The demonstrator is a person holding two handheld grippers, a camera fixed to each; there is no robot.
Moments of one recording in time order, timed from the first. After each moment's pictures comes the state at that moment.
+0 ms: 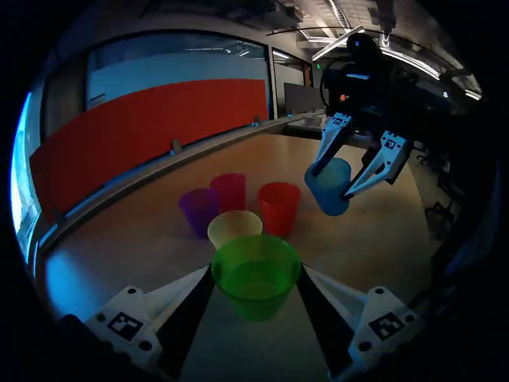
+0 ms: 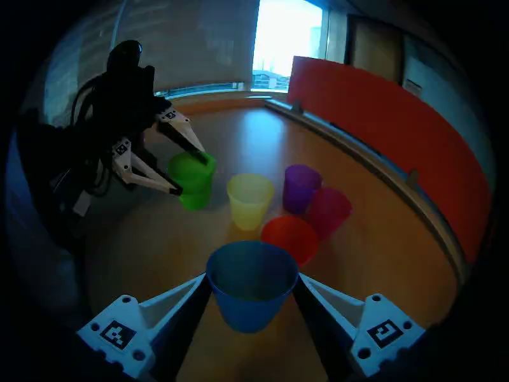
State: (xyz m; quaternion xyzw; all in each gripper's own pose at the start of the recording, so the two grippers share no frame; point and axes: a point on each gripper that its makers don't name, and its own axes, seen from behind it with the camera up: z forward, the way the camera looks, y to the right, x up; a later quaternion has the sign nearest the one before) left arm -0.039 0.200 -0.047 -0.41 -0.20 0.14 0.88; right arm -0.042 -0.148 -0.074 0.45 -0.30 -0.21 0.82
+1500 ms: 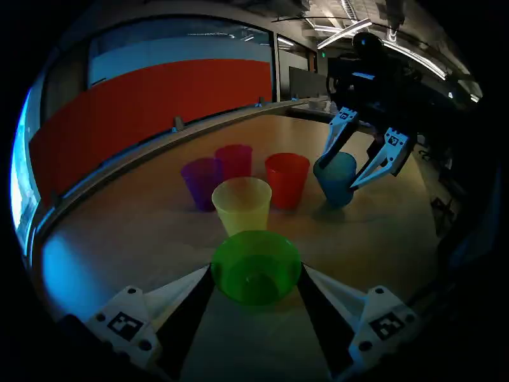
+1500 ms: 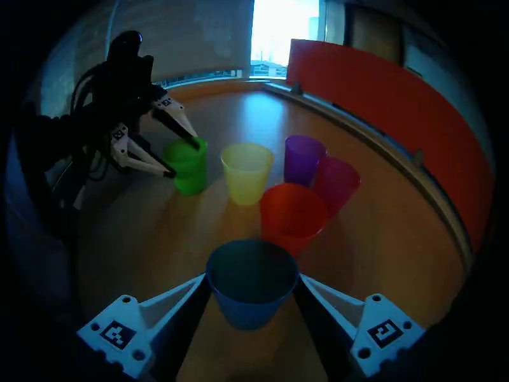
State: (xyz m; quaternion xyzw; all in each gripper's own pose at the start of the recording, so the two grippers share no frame) left arm -0.077 0.177 -0.049 -0.41 -0.24 0.15 0.87; right arm -0.083 -0.138 -0.076 0.44 -0.33 -0.21 0.81
